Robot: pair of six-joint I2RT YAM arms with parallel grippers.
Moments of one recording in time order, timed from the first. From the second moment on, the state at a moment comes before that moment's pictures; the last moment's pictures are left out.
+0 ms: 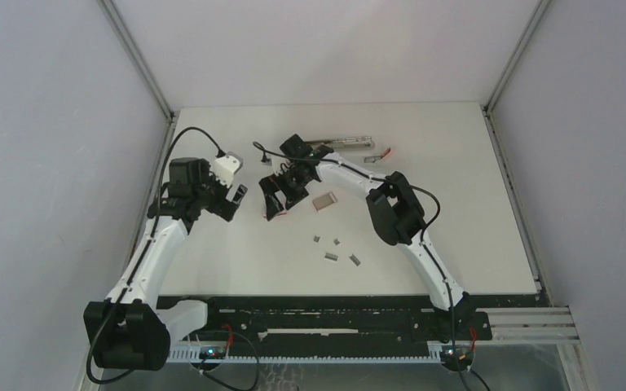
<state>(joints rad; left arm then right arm) -0.05 1.11 0.86 -0.50 0.22 0.51 0.75 2.44 2.08 -0.74 -0.63 0.12</state>
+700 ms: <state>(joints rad) -0.15 1.07 0.81 -0.52 0.29 0.60 0.52 1.87 1.62 -0.73 -0.31 -0.08</state>
